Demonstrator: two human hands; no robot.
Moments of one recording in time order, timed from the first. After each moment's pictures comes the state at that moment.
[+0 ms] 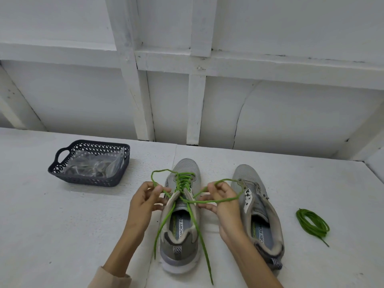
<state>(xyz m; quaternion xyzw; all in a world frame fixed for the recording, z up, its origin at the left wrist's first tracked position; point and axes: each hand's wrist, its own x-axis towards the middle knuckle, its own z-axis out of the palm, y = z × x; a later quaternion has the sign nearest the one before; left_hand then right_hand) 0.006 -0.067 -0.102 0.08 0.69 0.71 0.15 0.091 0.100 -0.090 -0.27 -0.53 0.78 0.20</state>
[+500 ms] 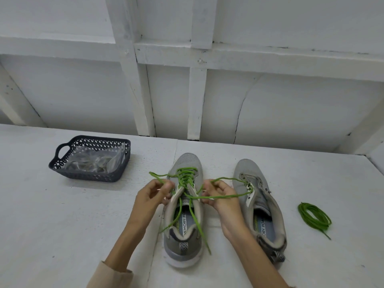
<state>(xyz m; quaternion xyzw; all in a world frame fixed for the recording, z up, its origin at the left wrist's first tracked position) 0.006 -0.068 -0.107 0.13 0.69 0.69 0.18 0.094 0.096 -0.095 -0.26 -0.53 0.79 0.18</state>
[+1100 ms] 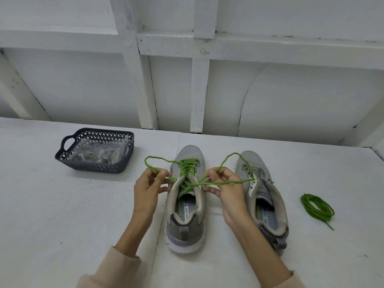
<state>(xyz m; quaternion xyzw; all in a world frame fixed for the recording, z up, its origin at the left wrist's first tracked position) 0.007 -0.063 -0.108 0.06 0.66 0.74 0.09 0.094 0.095 -0.090 -0.22 -0.53 0.79 0.21</state>
